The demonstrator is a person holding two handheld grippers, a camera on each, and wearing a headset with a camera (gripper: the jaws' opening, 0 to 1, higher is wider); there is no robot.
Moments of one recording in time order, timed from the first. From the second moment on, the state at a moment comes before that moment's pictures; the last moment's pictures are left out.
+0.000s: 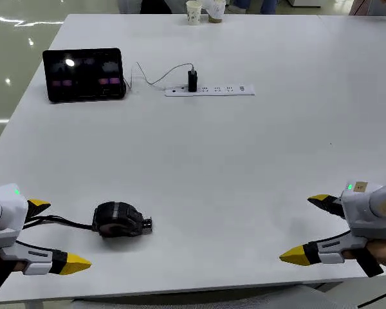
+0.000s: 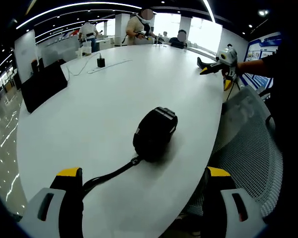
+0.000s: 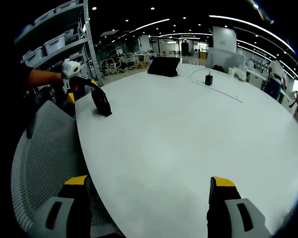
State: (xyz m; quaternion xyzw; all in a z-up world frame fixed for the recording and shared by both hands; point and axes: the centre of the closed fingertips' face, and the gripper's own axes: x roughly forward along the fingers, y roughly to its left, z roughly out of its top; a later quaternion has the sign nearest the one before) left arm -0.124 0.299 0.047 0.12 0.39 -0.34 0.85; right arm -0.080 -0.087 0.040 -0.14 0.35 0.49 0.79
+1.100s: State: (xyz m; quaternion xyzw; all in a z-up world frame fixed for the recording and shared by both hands) left arm -0.105 0.263 0.052 0.19 0.38 -0.43 0.79; right arm -0.078 0.009 0.046 -0.21 0.31 0.59 0.71
